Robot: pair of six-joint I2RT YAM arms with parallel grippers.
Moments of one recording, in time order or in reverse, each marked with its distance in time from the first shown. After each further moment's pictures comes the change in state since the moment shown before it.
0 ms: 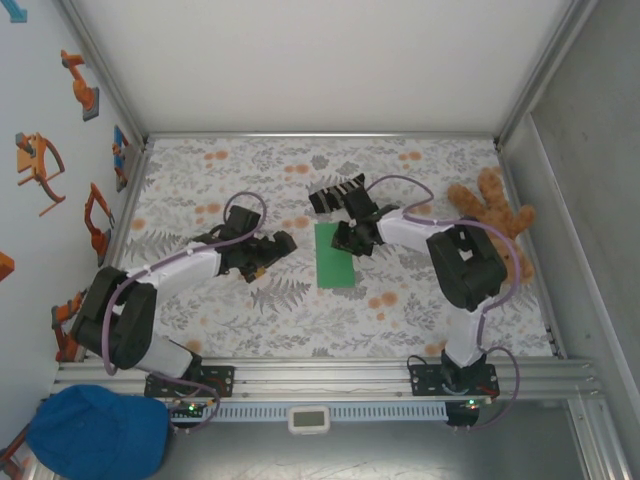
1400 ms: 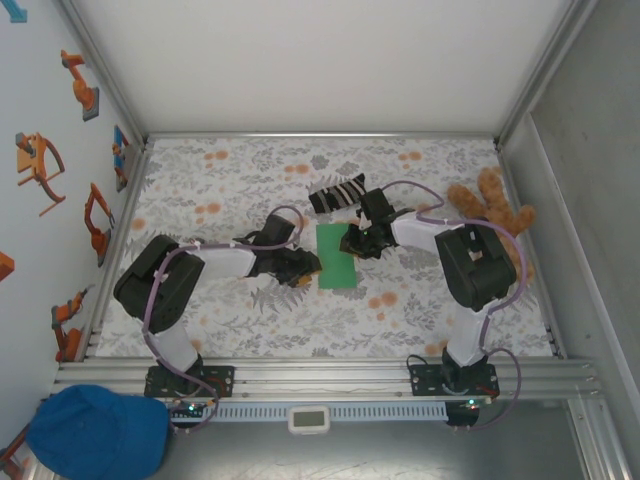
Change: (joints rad) left arm -0.156 0.267 0.056 0.212 0.207 -0.095; right arm -0.092 -0.003 -0.077 0.066 -0.191 -0.099
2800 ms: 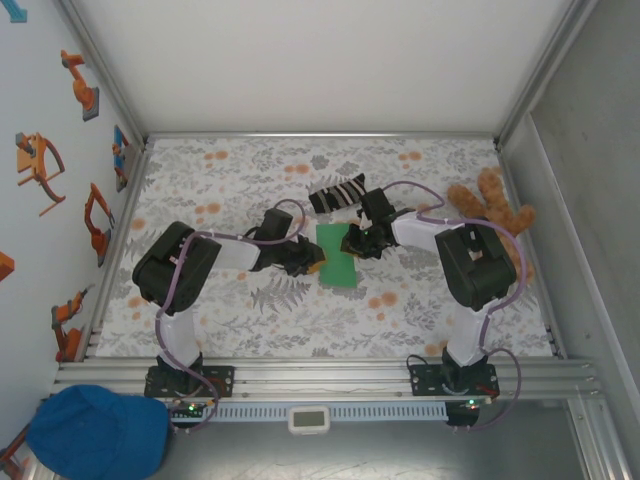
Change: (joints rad) left arm 0.066 0.144 0.034 0.249 0.159 -0.037; right arm -0.003 0.002 0.000 0.000 -0.006 0.008
